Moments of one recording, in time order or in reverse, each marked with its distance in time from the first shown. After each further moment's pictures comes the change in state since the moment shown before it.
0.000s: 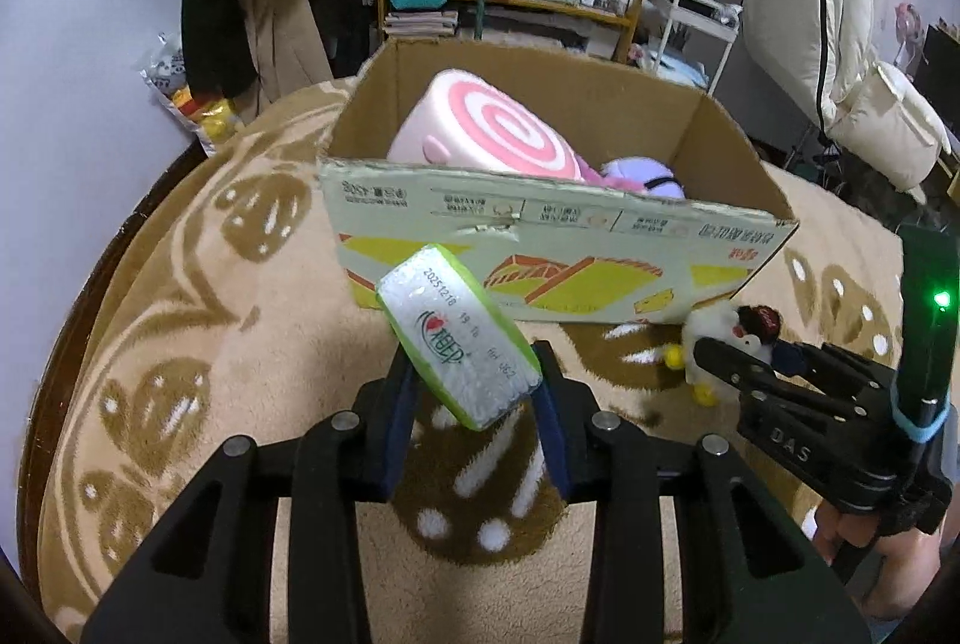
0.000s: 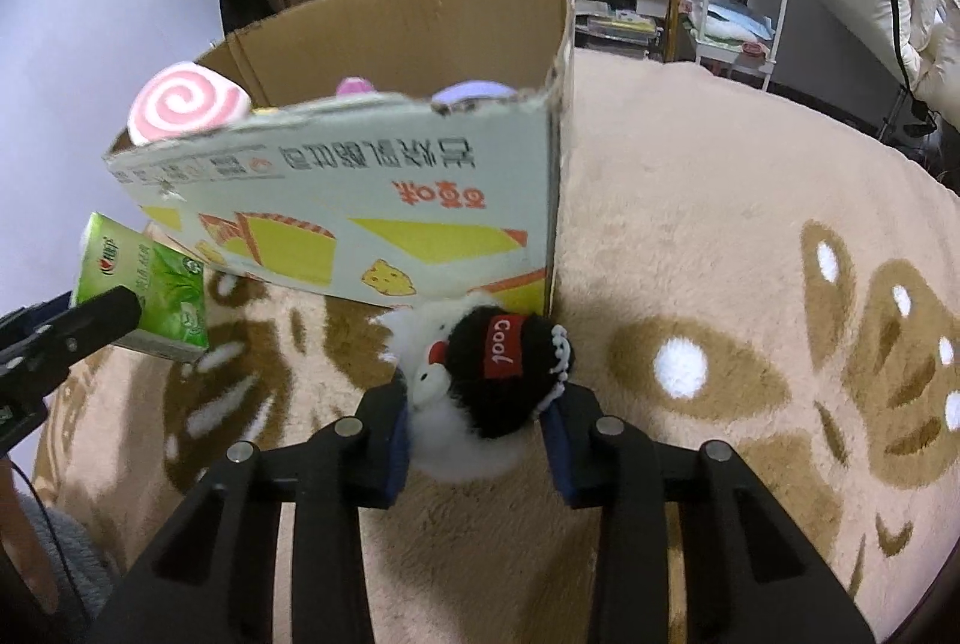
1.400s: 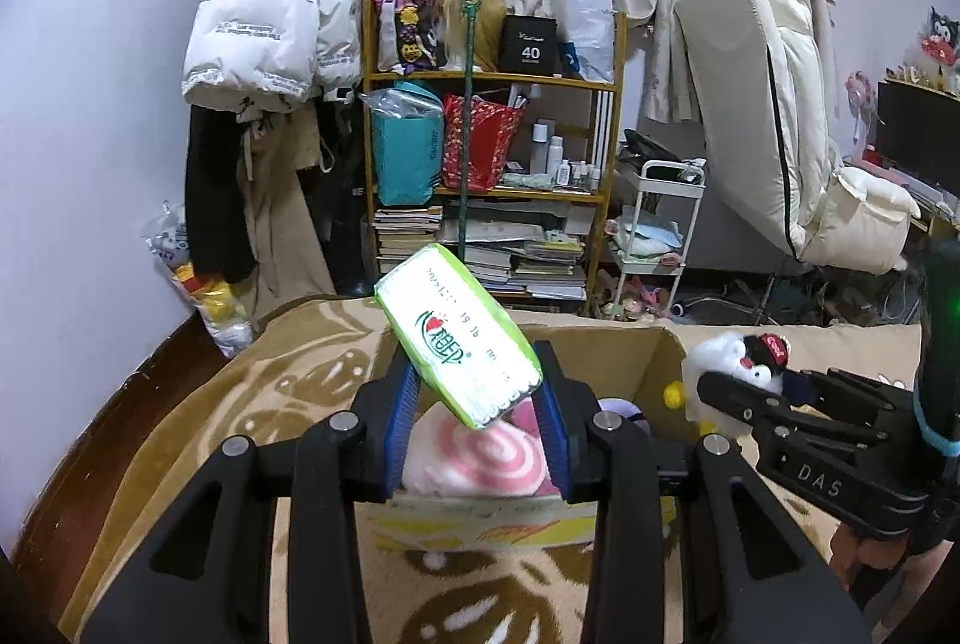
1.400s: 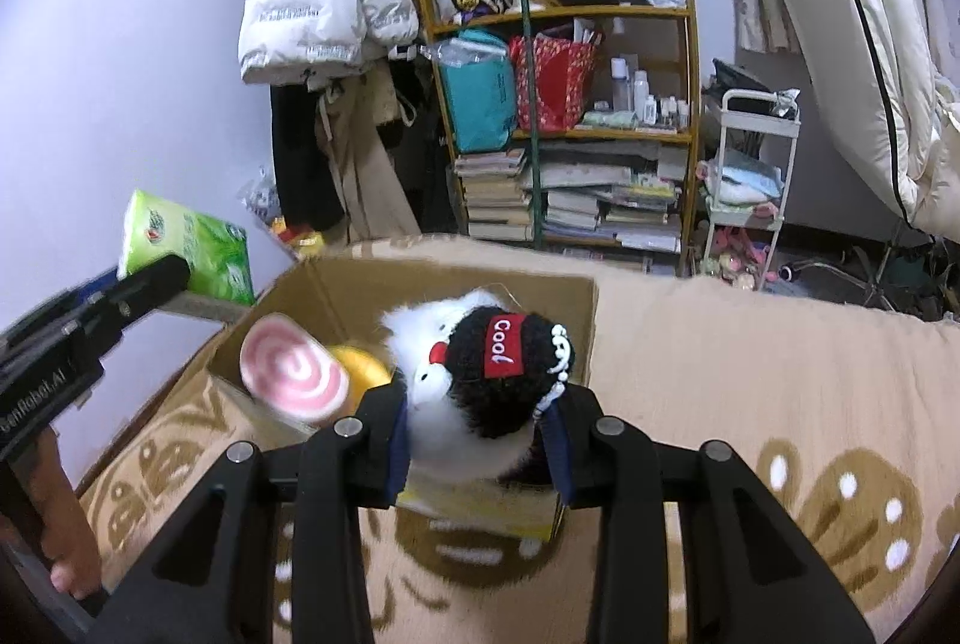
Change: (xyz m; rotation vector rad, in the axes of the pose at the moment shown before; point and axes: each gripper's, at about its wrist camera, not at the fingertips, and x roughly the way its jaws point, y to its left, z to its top) left arm -0.055 -0.014 0.080 0.074 -0.424 -0.018; right arm -0.074 0.016 0.073 -0.053 -0.366 0.063
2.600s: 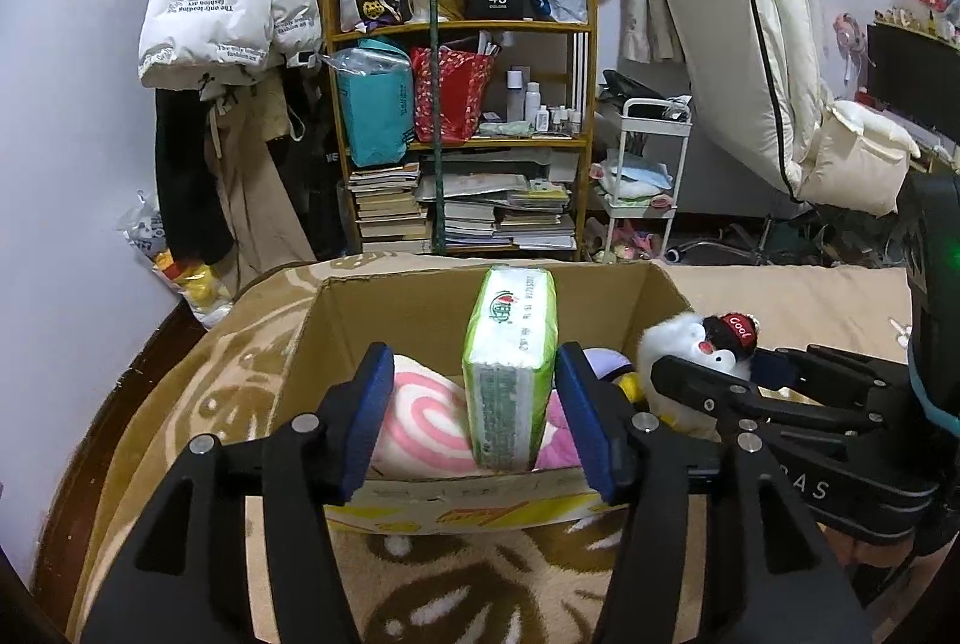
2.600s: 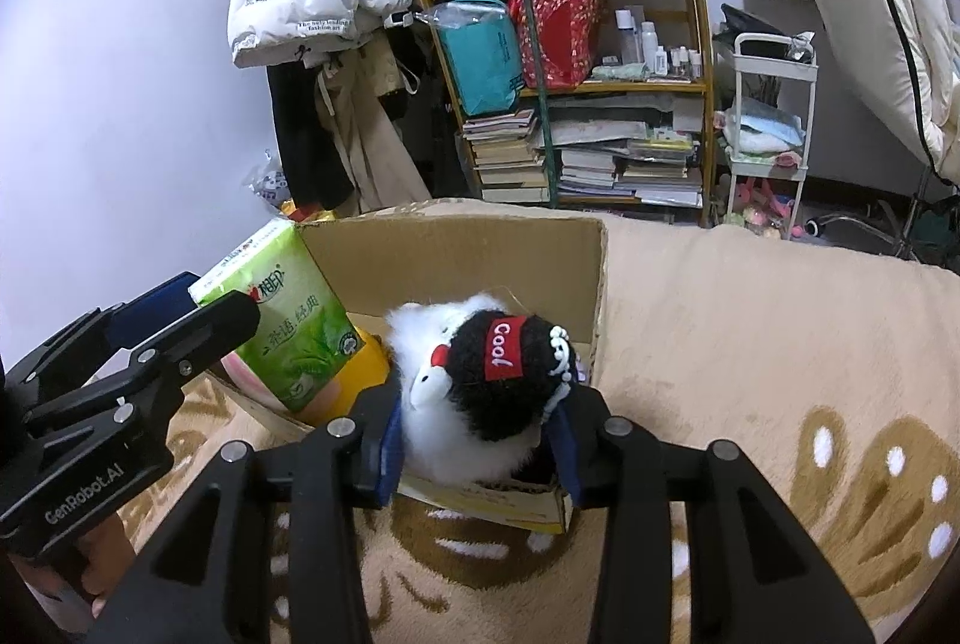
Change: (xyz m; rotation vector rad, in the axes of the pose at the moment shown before) left arm 0.038 -0.035 -0.023 0.079 0.103 -0.001; right arm 0.033 -0.013 -0.019 0.051 0.110 0.056
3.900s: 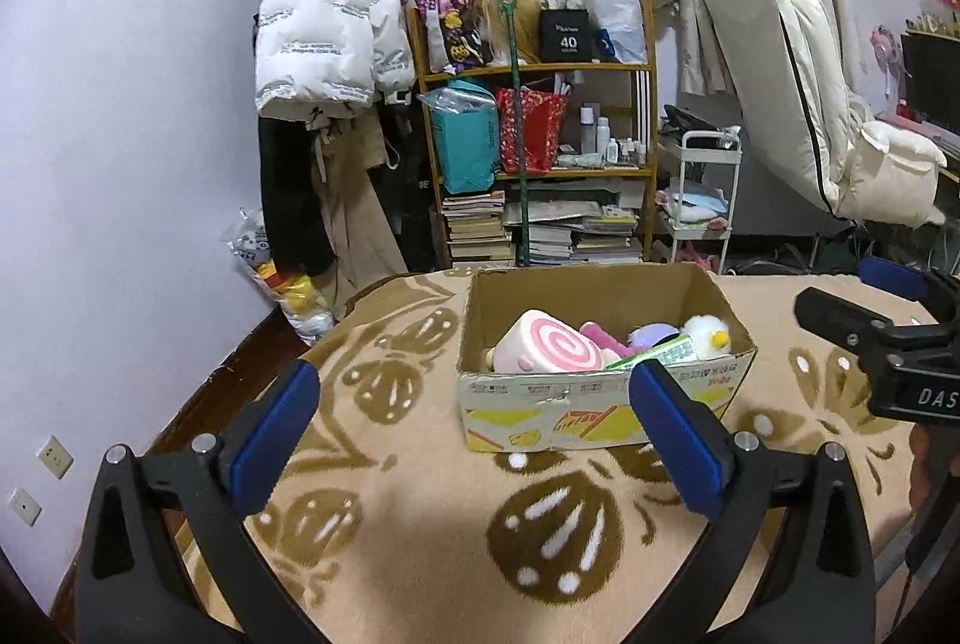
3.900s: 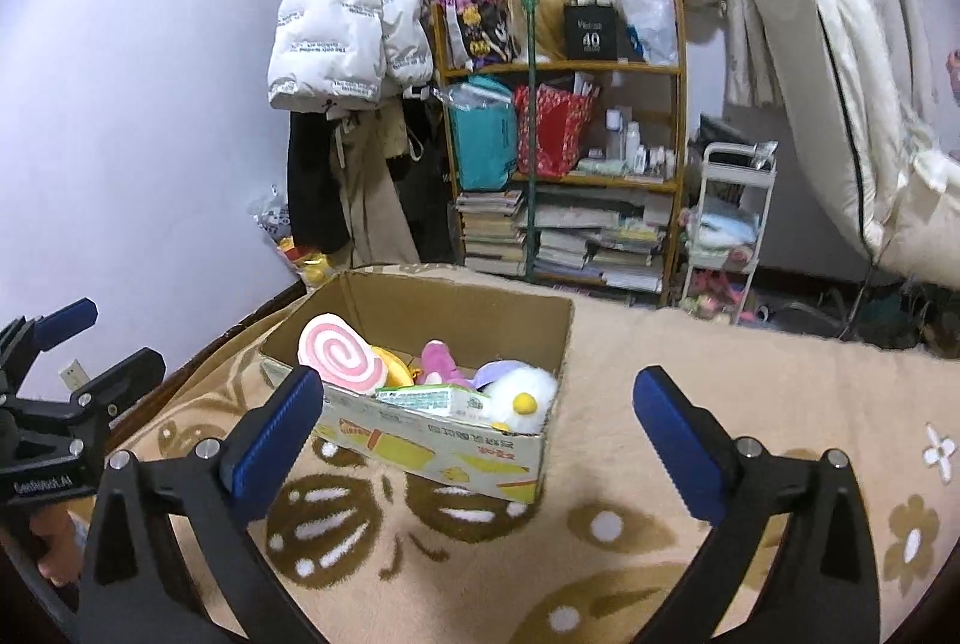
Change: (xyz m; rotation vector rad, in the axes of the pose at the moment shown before) left arm -0.138 0.040 -0.029 -0.024 -0.077 0.179; right arm -0.123 0.039 -0.012 -0.143 -0.193 -0.103
